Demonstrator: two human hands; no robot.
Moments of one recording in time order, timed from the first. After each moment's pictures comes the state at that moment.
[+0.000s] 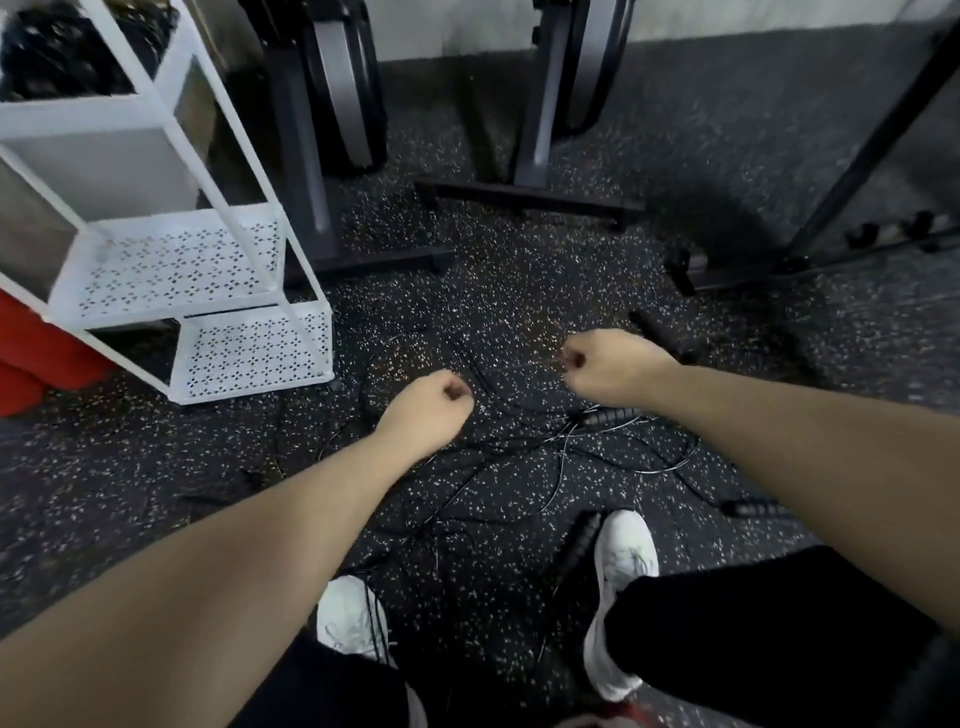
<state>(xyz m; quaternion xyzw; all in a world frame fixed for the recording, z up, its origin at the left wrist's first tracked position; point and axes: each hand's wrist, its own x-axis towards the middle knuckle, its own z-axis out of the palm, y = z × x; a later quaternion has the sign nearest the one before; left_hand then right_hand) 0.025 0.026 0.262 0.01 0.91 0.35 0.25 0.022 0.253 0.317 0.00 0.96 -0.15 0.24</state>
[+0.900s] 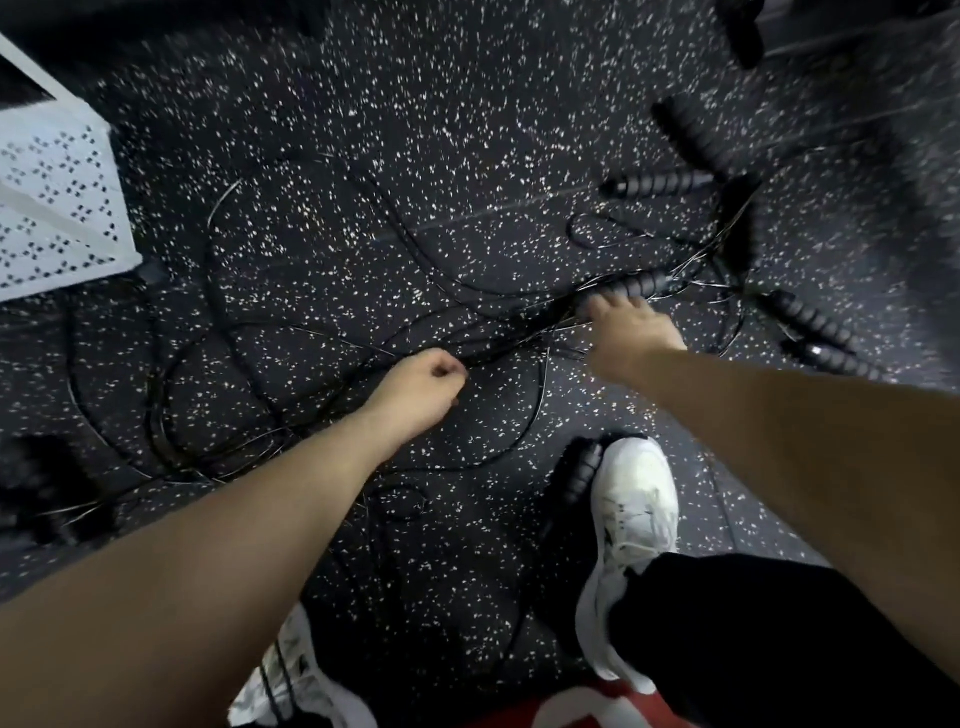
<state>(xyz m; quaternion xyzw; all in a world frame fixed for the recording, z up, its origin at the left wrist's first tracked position) -0.033 0.095 -0.004 -0.07 0.82 0.37 0.43 -0.026 0.341 -0.003 0.13 0.92 -0.01 0.37</state>
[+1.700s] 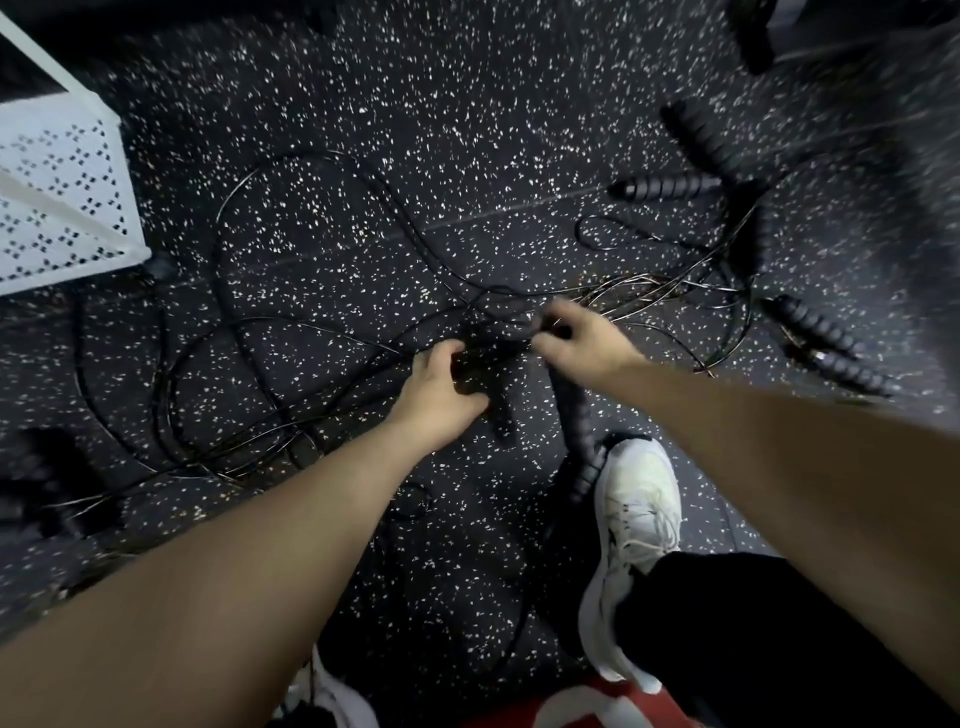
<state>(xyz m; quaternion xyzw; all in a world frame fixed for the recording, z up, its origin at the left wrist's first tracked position) -0.020 0.099 -0.024 -0.05 0.82 0.36 0.43 -0.020 0.306 -0.002 0.18 0.85 -0.40 0.29</state>
